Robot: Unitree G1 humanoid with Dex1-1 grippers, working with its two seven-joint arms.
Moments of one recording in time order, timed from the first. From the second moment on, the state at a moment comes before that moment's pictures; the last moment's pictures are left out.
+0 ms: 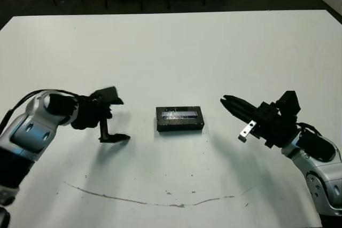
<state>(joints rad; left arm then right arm) -0.30 0.57 -0.09 -0.19 -0.12 0.68 -0.75 -0.01 -0.52 -0.01 -0.30 0.37 0.28 0.64</state>
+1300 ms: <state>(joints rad) -0.16 0.08 -0.40 -0.28 -0.11 0.74 -0.14 -0.01 -0.51 -0.02 -0.32 0.33 0.30 0.56</state>
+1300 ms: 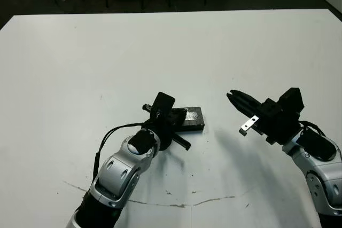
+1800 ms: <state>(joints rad) -0.18 0.03 -0.33 -0.20 -0.13 0.74 -0.14 -0.01 -0.51 -0.02 -0.31 0.35 0.28 0.59</state>
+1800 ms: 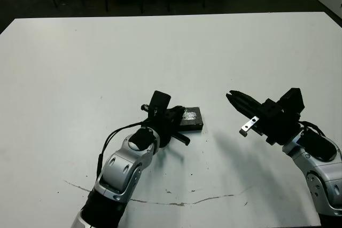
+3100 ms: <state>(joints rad) 0.19 0.16 0.20 -0.49 -0.06 -0.09 -0.06 0.02 -0.41 -0.05 -0.29 0.24 0.19 0.36</state>
